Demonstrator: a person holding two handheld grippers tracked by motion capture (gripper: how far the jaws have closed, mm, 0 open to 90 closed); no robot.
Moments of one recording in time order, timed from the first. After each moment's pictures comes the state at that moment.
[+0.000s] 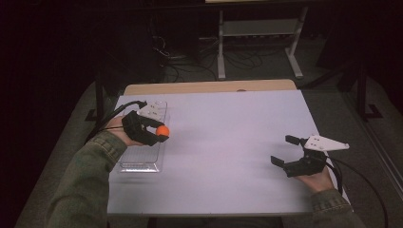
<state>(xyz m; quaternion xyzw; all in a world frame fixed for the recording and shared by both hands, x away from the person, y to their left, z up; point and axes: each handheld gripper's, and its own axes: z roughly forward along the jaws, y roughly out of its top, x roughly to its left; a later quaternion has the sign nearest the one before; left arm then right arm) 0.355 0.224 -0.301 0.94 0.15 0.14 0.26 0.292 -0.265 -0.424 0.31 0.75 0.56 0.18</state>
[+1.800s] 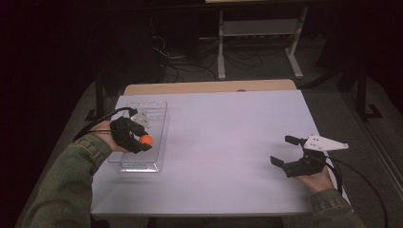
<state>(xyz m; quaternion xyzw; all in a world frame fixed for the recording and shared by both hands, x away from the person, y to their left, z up) 0.346 0.251 -0.305 0.97 0.17 0.11 0.16 0.292 -0.264 -0.425 0.31 0.75 0.55 0.18</state>
